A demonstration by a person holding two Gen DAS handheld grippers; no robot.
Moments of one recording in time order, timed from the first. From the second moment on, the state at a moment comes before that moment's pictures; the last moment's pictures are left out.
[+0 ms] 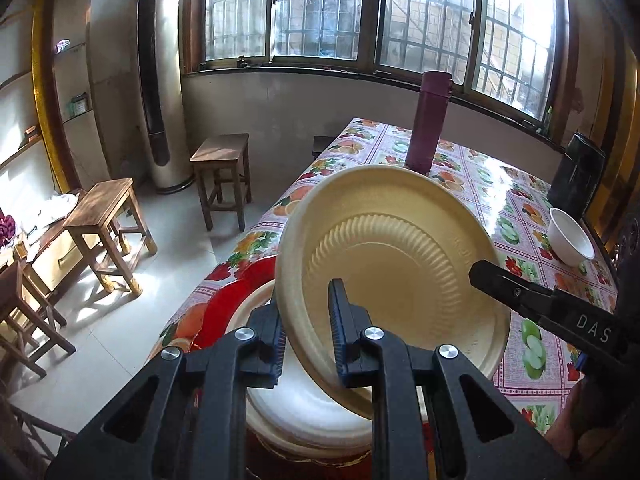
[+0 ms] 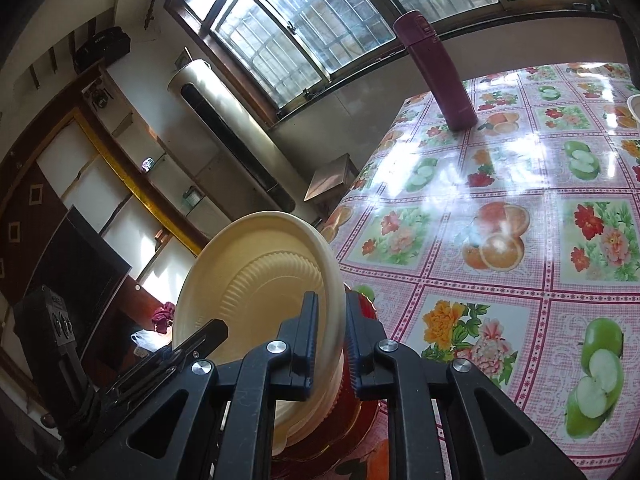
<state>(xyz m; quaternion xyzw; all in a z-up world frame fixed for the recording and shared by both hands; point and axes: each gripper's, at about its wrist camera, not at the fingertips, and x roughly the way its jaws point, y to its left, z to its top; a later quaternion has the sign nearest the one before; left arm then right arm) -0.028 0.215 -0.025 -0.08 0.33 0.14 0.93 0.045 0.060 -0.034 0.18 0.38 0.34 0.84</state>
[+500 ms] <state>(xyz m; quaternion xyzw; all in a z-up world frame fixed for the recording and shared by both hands) -0.043 0.236 -0.049 -0.09 0.36 0.15 0.91 0.036 0.088 -0.055 0.15 0.41 0.36 0.83</state>
